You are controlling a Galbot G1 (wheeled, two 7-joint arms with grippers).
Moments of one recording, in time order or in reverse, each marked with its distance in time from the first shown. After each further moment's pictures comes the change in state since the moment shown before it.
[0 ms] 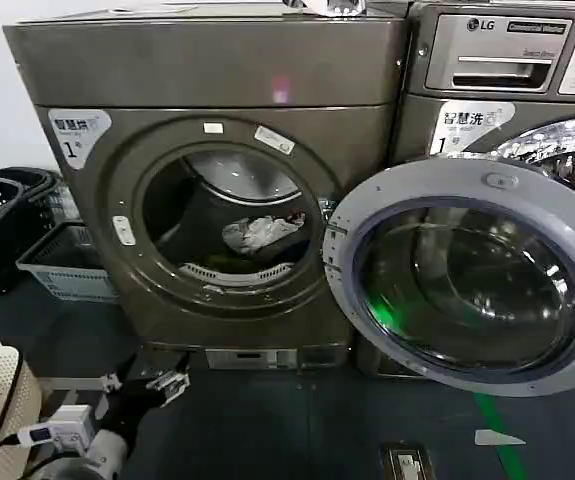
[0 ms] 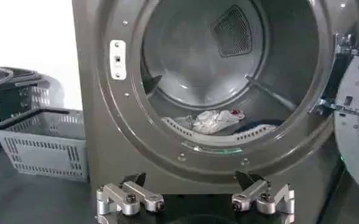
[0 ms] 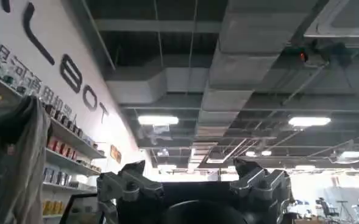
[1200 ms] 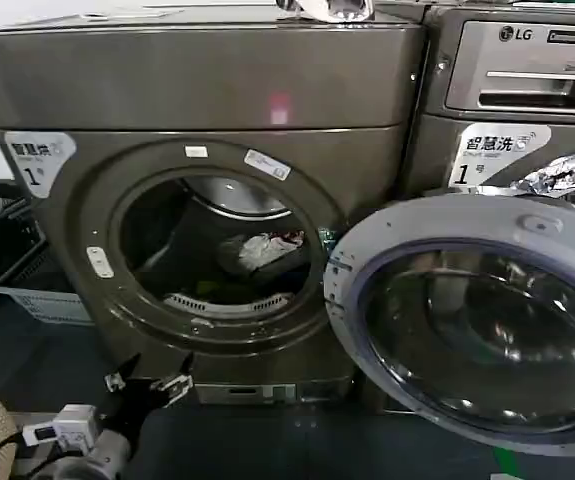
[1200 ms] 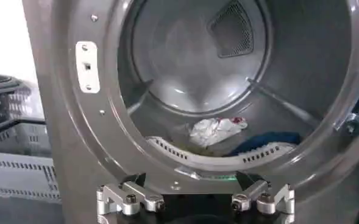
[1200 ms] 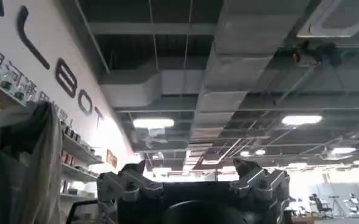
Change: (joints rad) left arm 0.002 0.000 0.007 0.006 0.007 0.000 0.002; right arm -0.005 0.012 0.005 -0.008 0.006 0.015 0.010
